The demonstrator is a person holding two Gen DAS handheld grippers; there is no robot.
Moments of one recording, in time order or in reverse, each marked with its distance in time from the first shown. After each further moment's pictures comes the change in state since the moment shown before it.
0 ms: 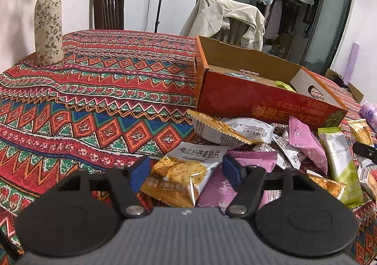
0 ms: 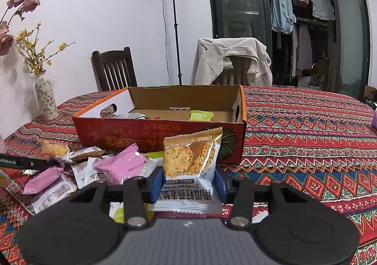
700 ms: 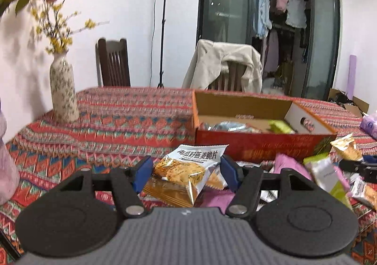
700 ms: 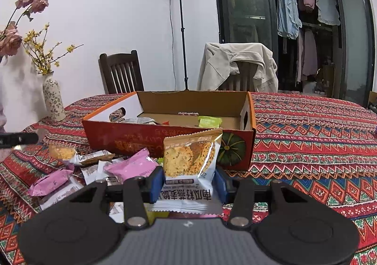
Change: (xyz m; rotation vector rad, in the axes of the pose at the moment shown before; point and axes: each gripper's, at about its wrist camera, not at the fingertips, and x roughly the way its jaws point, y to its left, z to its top) left arm -0.061 -0.034 0.012 0.101 -0.256 0.074; right arm -0.007 0.010 0.005 -0.021 -0.025 0.024
